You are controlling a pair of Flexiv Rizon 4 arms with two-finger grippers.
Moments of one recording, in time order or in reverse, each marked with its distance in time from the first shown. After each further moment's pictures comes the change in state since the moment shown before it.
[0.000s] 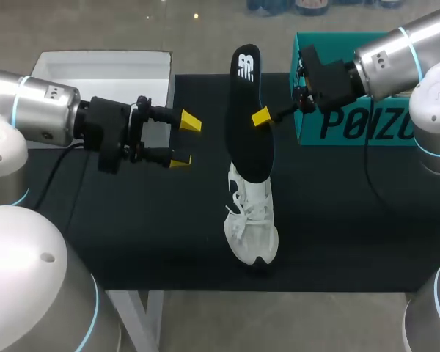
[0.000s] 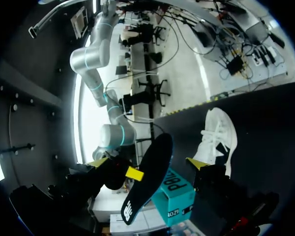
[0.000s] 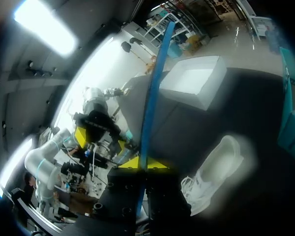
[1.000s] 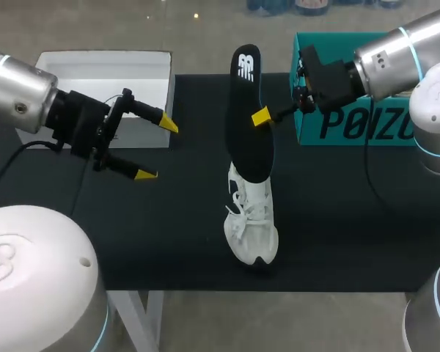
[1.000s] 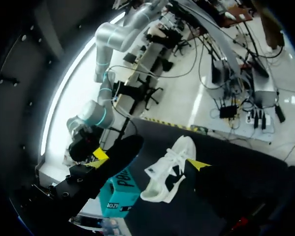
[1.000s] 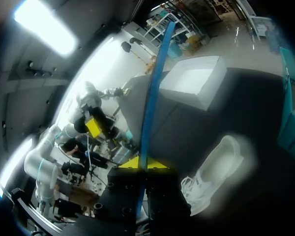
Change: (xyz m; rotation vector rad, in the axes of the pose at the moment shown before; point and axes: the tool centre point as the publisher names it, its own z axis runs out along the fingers) left arm 0.033 -0.019 -0.048 -0.015 0.245 -0.533; right arm 0.000 0.000 0.000 0.000 0.000 0.000
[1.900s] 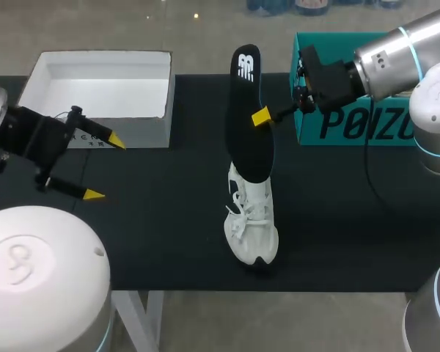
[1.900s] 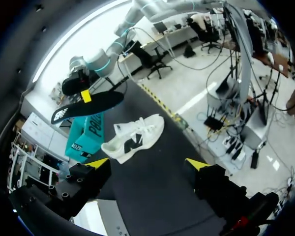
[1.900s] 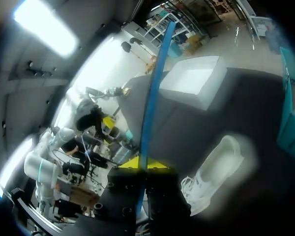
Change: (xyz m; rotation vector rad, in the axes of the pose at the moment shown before) left arm 0.074 0.016 -0.071 -0.286 0.092 -0.479; right arm 0.000 0.000 0.000 0.000 0.000 0.000
